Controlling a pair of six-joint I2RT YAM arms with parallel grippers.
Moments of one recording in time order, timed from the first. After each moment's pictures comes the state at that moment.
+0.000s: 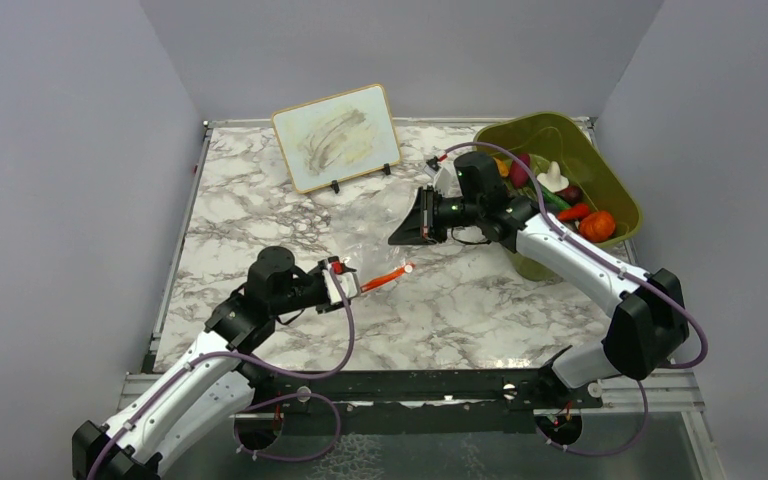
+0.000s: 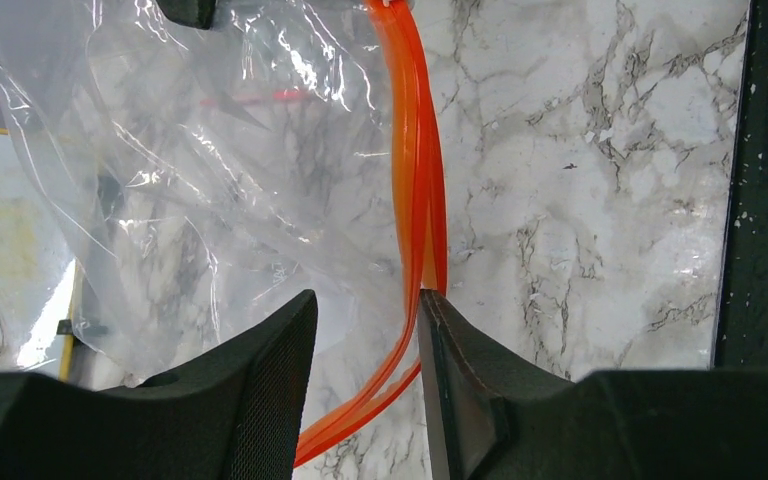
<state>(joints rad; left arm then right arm) -0.60 0.64 0.49 -0.23 0.53 0.57 0.61 1.46 1.17 -0.29 -0.67 0.85</state>
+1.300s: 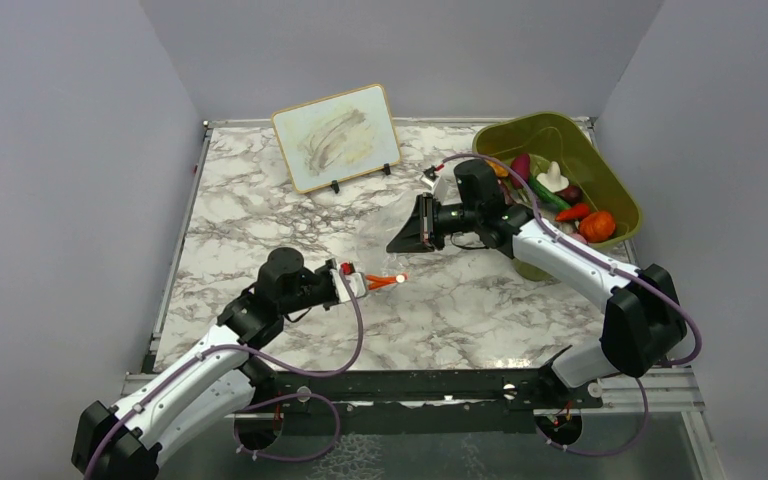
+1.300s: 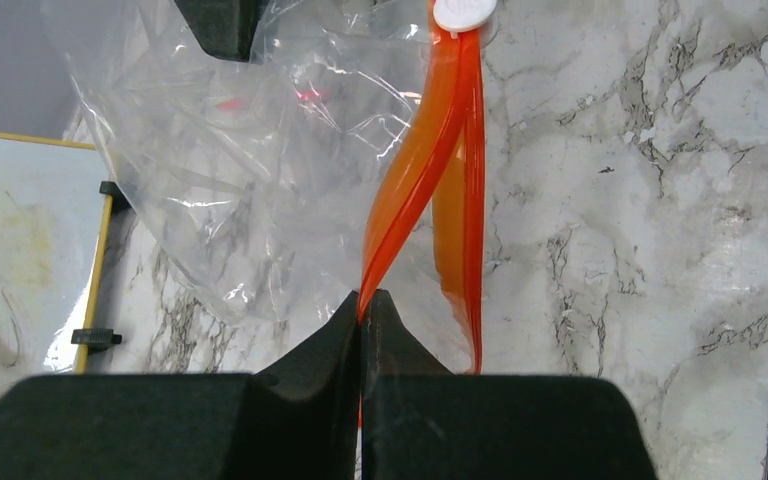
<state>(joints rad) -0.64 0.73 0.44 -0.08 0.46 0.60 0.60 1.48 1.08 -0.15 -0.78 0.93</state>
